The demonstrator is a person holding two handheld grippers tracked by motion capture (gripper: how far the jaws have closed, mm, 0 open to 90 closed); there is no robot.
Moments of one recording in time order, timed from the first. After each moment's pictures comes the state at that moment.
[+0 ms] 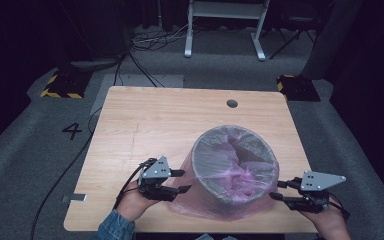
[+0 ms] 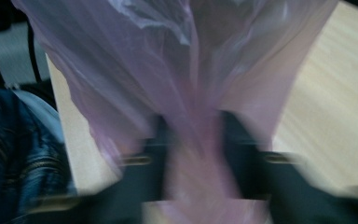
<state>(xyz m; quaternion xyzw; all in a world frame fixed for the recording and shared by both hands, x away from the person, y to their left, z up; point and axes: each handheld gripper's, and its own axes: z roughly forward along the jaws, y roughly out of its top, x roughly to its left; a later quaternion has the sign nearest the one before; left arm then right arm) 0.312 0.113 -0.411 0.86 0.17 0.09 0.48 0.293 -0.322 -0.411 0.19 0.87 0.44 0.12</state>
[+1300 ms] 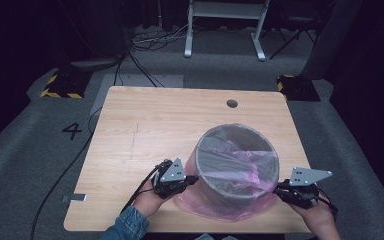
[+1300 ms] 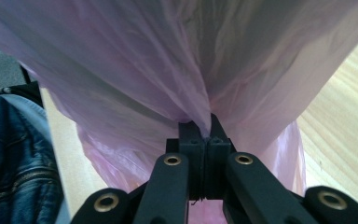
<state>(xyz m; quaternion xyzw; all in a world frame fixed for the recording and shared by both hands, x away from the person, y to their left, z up) 0.324 0.091 -0.439 0.87 0.17 0.10 0.46 0.306 -0.307 -0.422 0.22 0.87 0.43 0.10</state>
